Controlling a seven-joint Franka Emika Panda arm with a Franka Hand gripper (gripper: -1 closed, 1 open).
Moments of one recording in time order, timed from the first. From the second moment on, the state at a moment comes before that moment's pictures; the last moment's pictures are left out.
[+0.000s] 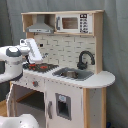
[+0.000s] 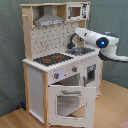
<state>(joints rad) -0.73 -1.15 1.06 -2.30 -0.50 2.61 -0.39</state>
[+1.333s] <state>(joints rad) -0.76 -1.10 1.06 -2.17 -0.22 2.31 -0.31</state>
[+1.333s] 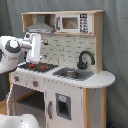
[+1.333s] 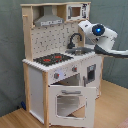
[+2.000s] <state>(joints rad) -0.77 -1.06 1.13 -2.15 -0.11 2.23 -0.18</state>
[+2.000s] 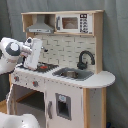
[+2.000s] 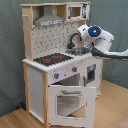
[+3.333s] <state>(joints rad) -0.90 -0.88 1.17 -2.02 0.15 2.17 0.00</state>
